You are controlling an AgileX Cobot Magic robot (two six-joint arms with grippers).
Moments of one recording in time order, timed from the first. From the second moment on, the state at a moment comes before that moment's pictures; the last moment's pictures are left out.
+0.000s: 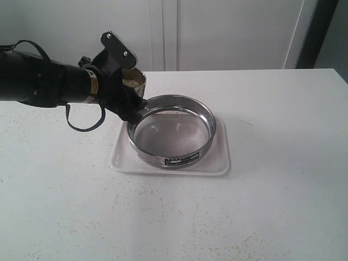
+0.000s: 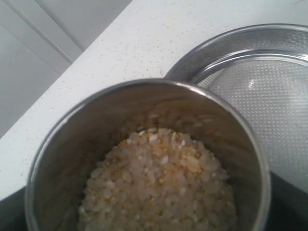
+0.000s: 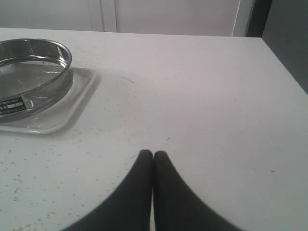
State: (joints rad) left arm -0.49 1.79 -1.16 1.63 -0.08 -1.15; right arm 0.12 0.01 -0.01 -0.10 0.36 0.13
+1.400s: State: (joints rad) left arm -0.58 1.89 -1.29 1.66 0.17 -0.84; right arm 0.12 0.01 -0.01 -0.10 0.36 0.13
